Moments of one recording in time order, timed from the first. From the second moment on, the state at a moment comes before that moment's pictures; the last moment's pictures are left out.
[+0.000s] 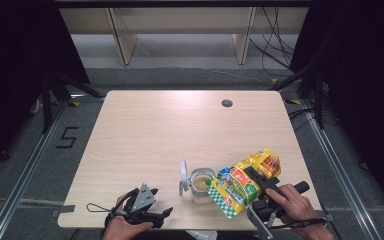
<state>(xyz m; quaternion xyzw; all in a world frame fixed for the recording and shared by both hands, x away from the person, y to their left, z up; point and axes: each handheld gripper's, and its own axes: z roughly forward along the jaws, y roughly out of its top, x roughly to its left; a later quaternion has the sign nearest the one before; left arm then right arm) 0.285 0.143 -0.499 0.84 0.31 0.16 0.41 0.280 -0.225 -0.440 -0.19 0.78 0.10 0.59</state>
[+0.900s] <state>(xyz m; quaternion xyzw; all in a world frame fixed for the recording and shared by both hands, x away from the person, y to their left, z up) 0.286 0.143 -0.499 0.84 0.30 0.16 0.41 0.295 -0.250 -0.456 -0.05 0.83 0.31 0.47</state>
